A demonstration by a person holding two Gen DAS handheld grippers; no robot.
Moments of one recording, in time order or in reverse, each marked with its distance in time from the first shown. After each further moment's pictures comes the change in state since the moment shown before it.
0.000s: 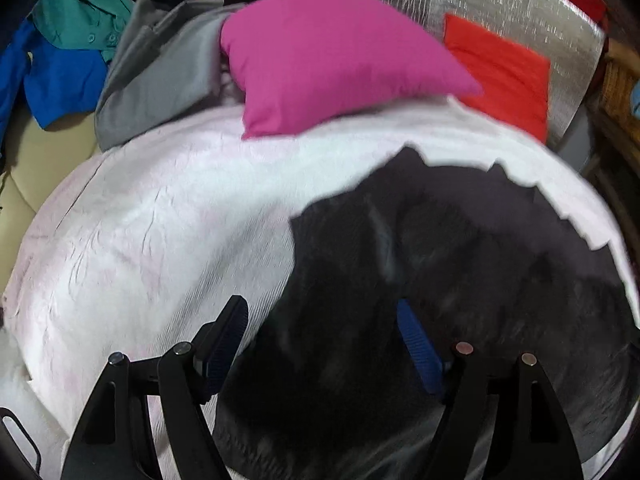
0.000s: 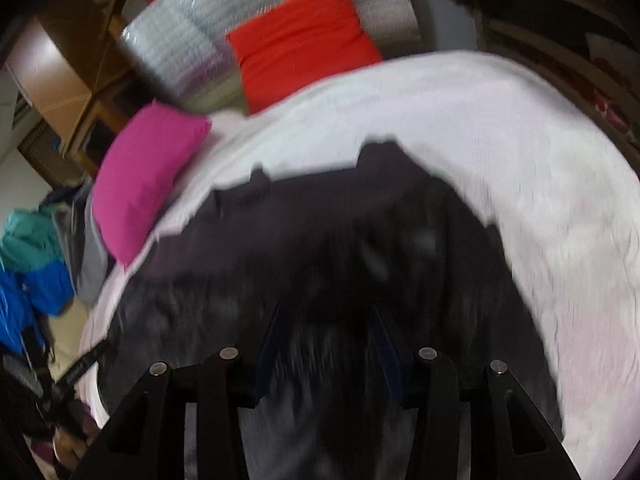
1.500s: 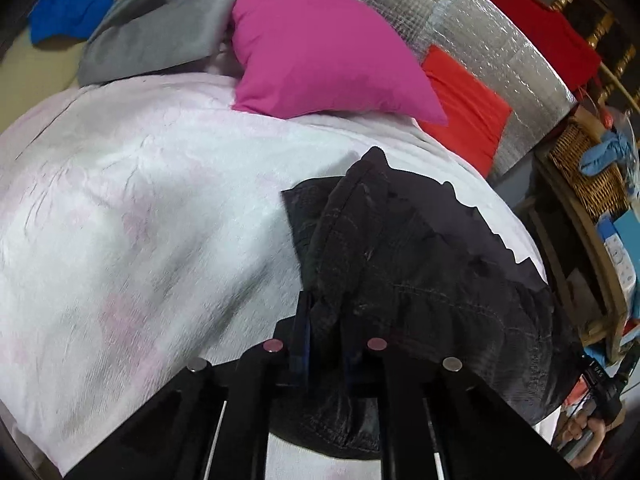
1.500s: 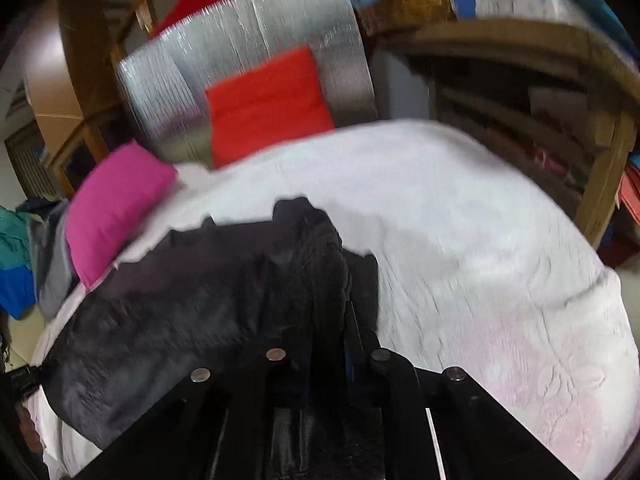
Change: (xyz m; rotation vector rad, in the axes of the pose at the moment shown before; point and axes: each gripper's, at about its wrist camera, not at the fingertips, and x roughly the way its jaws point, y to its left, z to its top) left arm -0.026 0.072 -0.024 -0.181 -0.010 -0.353; right arm -0.064 -0.042 -0.018 -0.074 -0.322 -0.175
